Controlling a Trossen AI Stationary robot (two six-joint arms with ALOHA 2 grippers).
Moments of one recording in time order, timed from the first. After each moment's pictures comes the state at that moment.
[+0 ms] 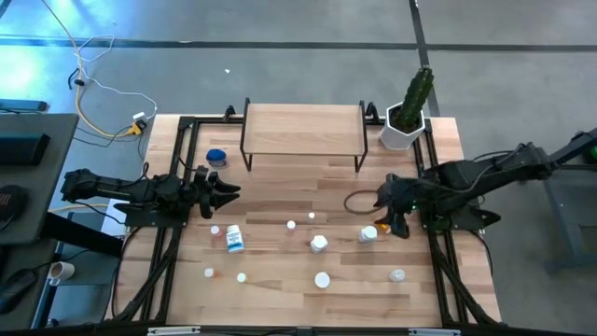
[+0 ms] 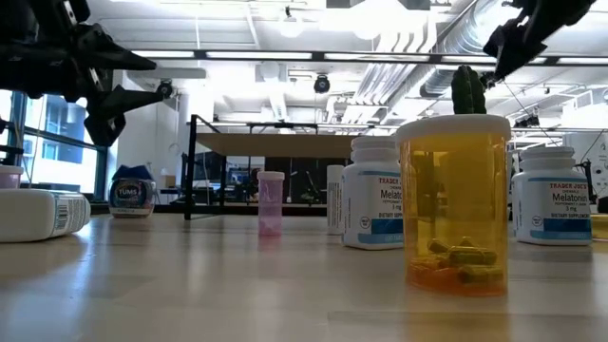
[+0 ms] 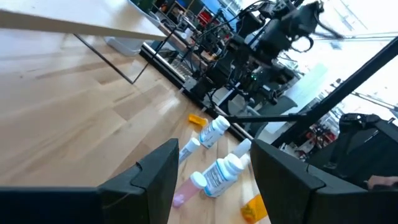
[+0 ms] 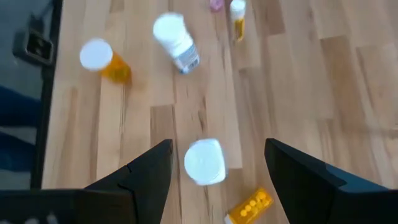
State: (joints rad) left arm 0.01 0.19 0.01 0.14 -0.21 -0.71; right arm 0.28 0.97 0.90 -0.88 0.03 0.36
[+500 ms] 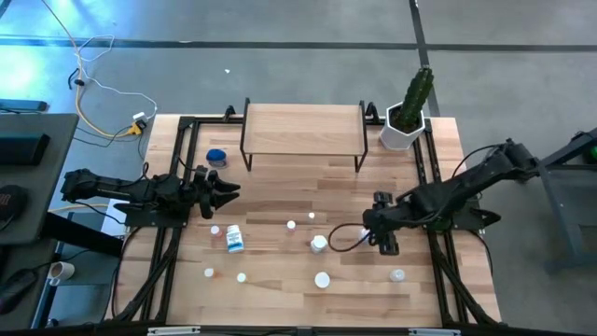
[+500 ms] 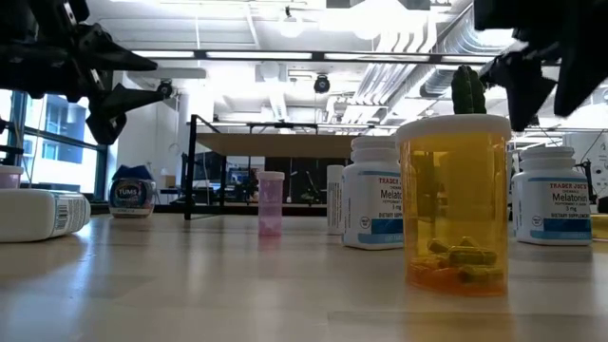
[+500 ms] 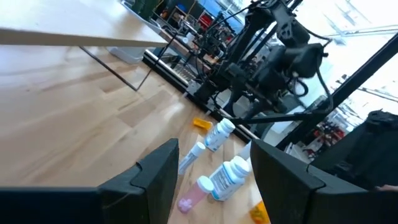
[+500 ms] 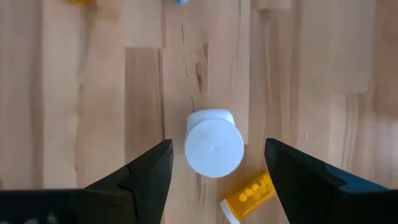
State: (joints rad) left arm 0.01 0.19 0.01 0.14 -0.23 -0.65; right arm 0.40 1.27 0.90 -0.87 0.10 0.36
